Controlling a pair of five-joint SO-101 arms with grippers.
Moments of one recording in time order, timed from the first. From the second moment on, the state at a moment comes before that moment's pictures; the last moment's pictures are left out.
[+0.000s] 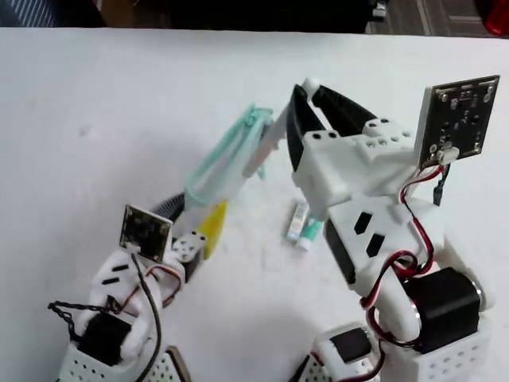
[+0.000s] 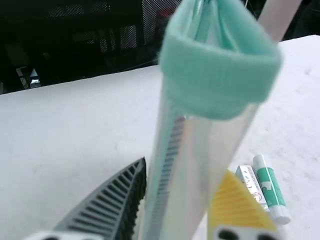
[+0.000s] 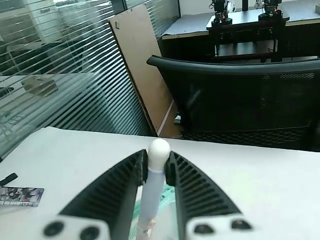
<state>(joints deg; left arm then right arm) 17.8 -104.8 86.0 46.5 2.6 -24.1 -47.4 -2.8 67.6 -9.9</state>
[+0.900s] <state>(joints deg) 17.8 -104.8 86.0 46.5 2.6 -31.5 -45.5 -11.4 66.8 -9.9</state>
